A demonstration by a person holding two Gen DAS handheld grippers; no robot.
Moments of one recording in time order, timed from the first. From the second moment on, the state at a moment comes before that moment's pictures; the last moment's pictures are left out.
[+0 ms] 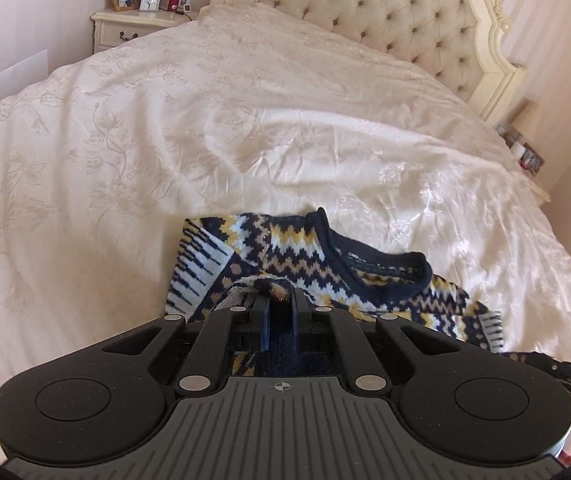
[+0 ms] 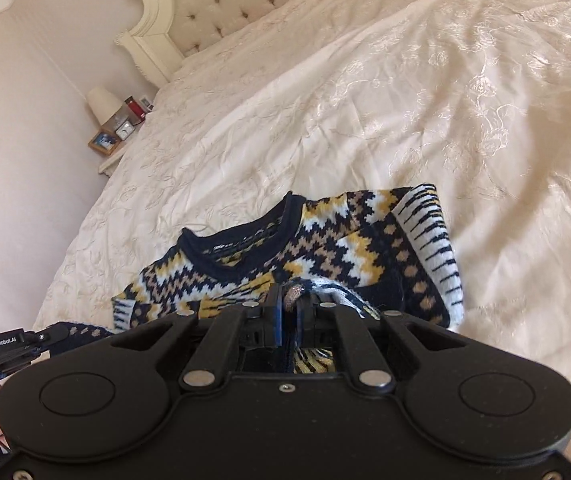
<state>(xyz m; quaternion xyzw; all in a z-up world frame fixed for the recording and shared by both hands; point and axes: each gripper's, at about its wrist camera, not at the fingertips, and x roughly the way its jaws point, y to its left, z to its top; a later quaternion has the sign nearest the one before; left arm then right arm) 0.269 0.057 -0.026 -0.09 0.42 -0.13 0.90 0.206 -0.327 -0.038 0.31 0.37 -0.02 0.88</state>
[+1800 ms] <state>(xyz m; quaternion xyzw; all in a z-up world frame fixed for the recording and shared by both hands) 0.354 -0.022 -0.131 0.12 0.58 -0.11 0.80 0.333 -0.253 -0.121 0.06 0.53 -0.02 0.85</state>
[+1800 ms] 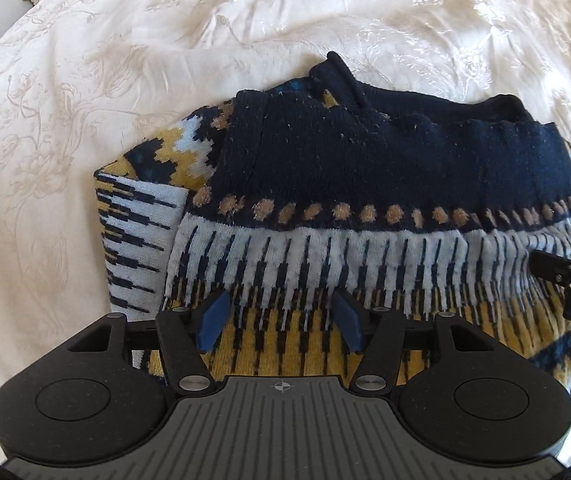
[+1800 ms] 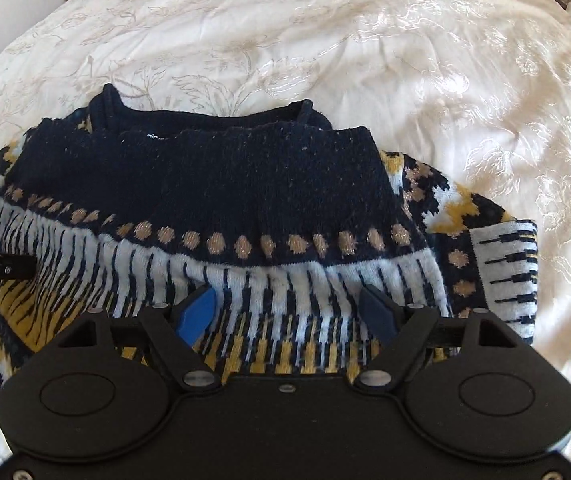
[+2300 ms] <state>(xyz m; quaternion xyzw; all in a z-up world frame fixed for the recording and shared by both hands) 0.364 -0.033 -0.138 0.14 0.59 -0.10 0.79 0.343 -0.258 -0.130 0.10 0.53 -0.04 0.84</state>
